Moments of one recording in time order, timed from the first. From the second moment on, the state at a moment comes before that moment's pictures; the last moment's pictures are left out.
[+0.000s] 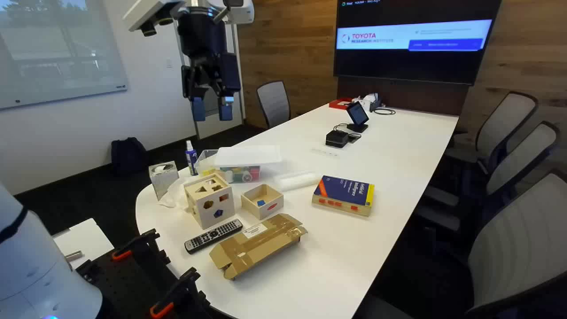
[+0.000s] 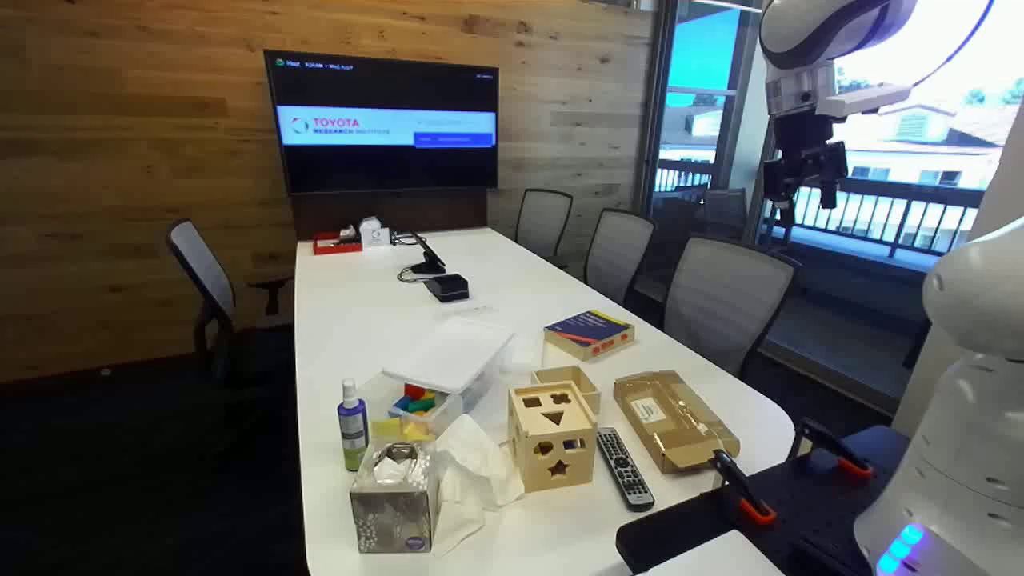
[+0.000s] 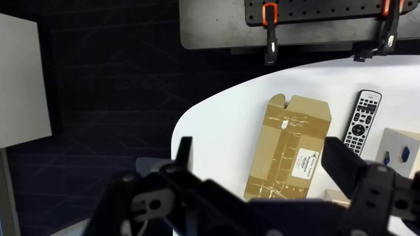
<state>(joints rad) -0.15 -0.58 -0.08 -2.46 -0.28 1.73 -0.10</state>
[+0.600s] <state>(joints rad) -0.03 -0.41 -0.02 -2.45 -0.28 2.03 -0.10</state>
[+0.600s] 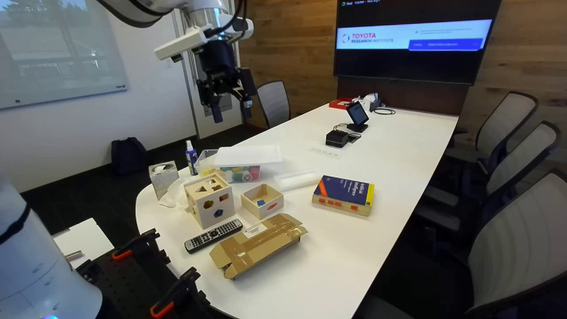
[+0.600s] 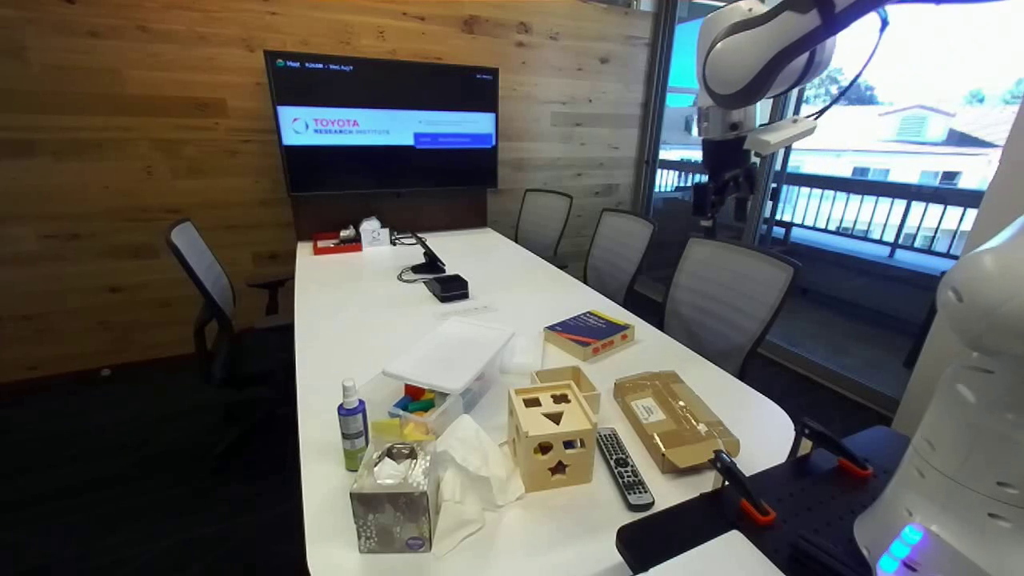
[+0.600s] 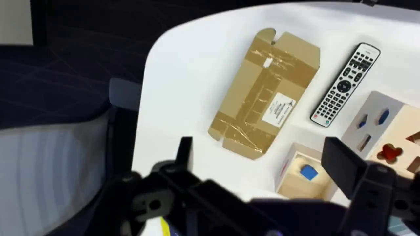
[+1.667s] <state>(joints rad) 0.06 0.44 0.06 -2.21 -0.28 2.71 -0.13</state>
